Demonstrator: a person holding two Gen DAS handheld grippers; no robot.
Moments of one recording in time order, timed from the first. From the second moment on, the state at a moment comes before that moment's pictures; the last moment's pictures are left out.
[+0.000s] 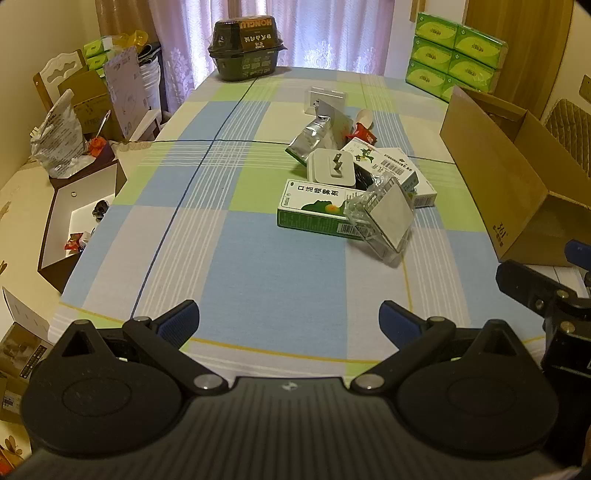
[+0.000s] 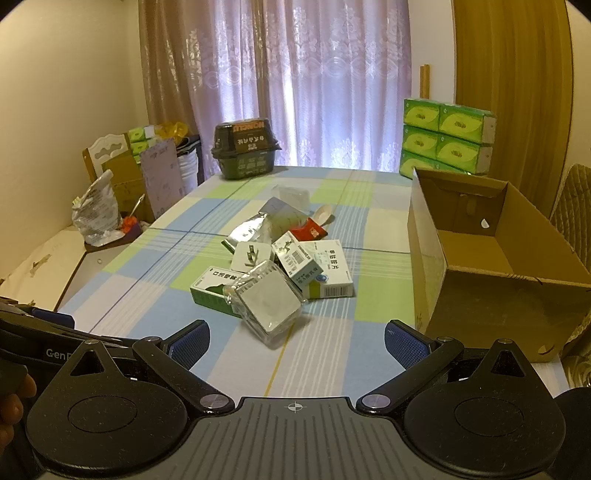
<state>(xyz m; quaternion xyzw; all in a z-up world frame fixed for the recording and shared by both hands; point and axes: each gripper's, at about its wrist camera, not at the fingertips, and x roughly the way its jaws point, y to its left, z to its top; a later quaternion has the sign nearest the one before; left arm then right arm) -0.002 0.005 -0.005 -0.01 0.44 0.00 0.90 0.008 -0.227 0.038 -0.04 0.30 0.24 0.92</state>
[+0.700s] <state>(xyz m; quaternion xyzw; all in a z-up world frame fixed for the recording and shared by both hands) -0.002 0.002 -0.002 -0.01 0.44 0.00 0.90 0.007 -0.224 0.038 -0.04 0.30 0.24 0.92</state>
